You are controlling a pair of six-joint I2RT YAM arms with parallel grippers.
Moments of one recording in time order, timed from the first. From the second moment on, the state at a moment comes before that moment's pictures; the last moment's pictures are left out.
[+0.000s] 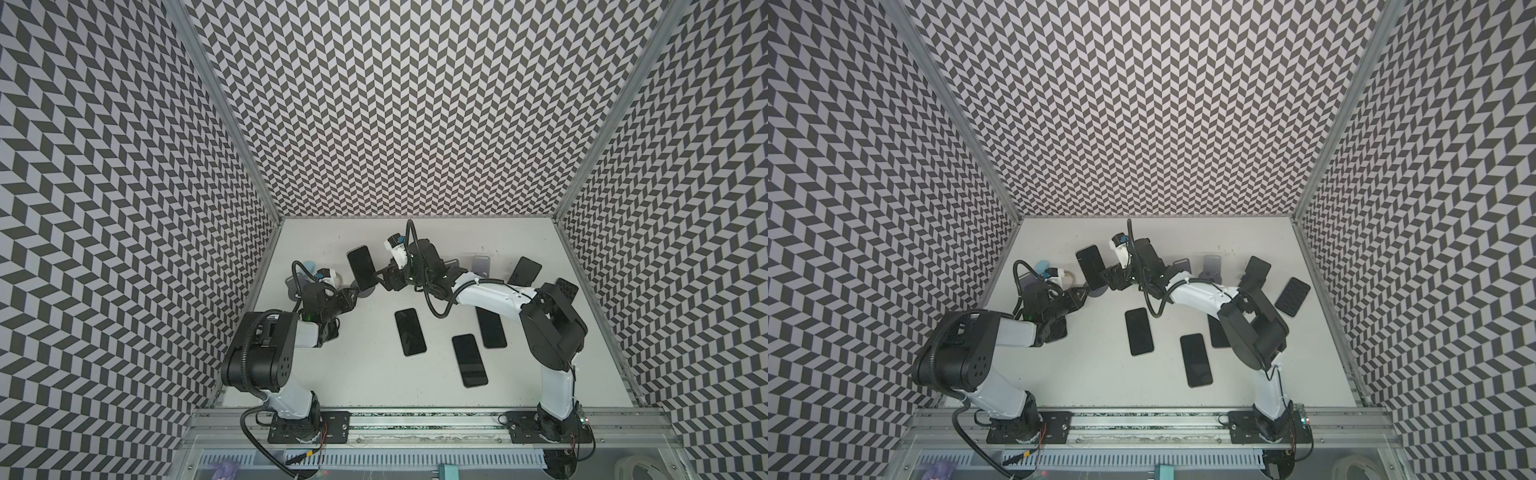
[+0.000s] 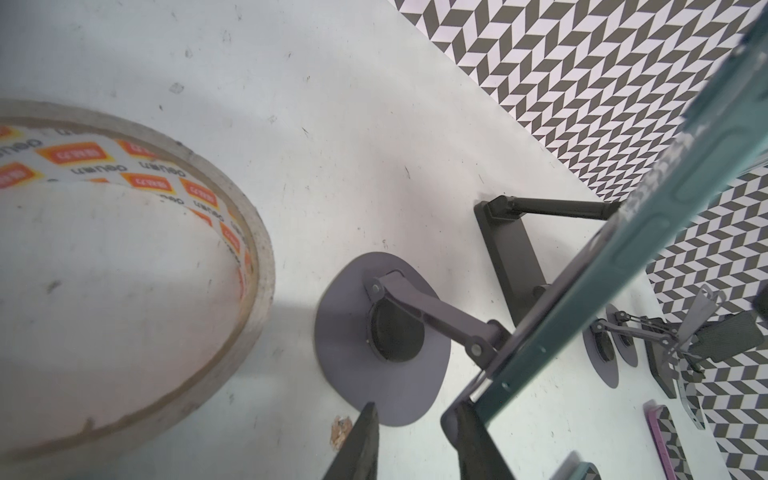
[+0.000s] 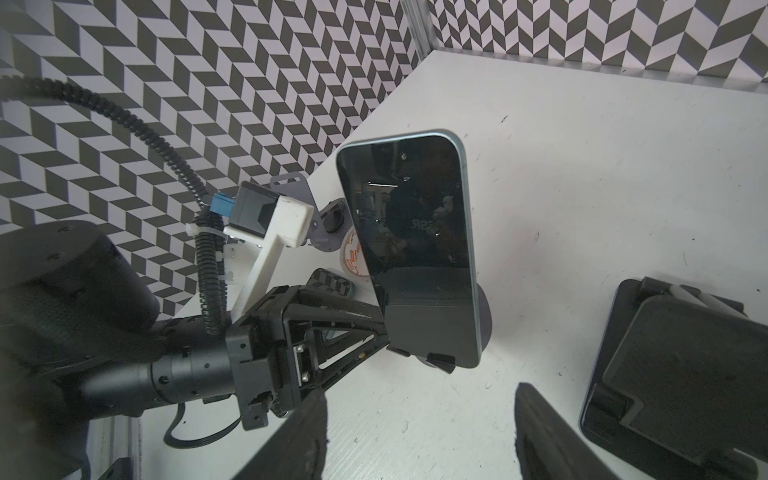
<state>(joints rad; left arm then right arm) -0.03 1.63 0.42 0.70 0.44 -0.52 0.77 1.95 1.41 0.05 -0.25 0.29</state>
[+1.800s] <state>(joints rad) 0.00 1.21 0.36 0.55 0.07 -0.48 0.89 2.10 1.56 0.09 0.11 0.34</state>
